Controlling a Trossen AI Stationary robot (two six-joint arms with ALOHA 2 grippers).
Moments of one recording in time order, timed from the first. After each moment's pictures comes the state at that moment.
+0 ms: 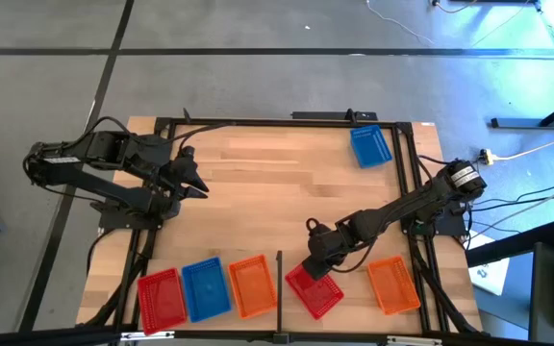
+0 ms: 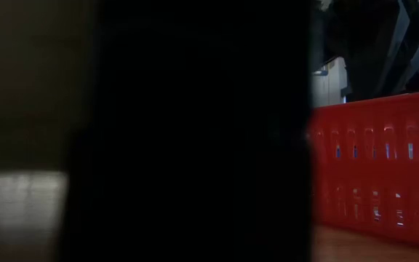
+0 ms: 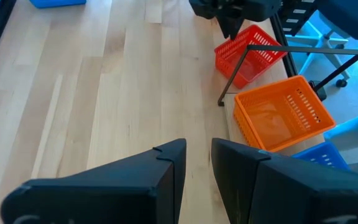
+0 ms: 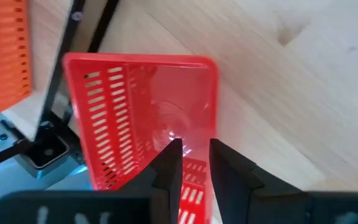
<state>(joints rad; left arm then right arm) -0.07 0.93 1.27 -0.98 0.03 -0.12 0.41 1.68 1.12 -0.59 -0.17 1.36</state>
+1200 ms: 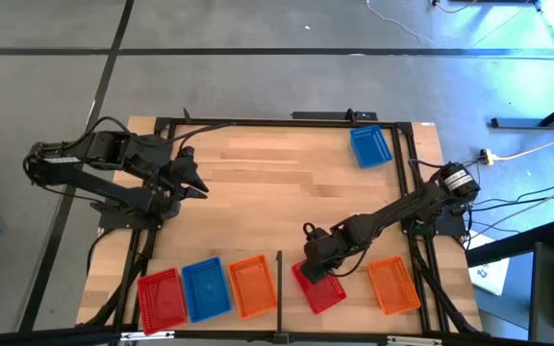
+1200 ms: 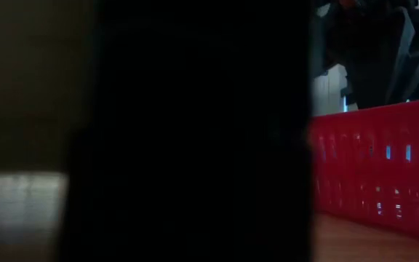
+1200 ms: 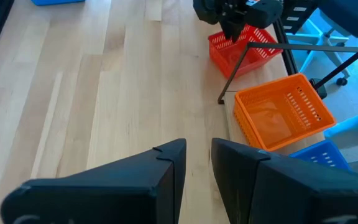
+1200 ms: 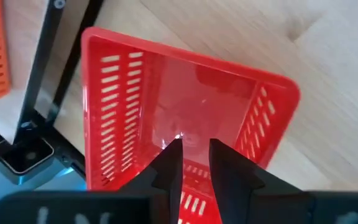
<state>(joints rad) -0.07 0.93 1.27 -0.99 0.03 -0.12 0.42 1.75 1.16 -0.61 -0.17 1.35</state>
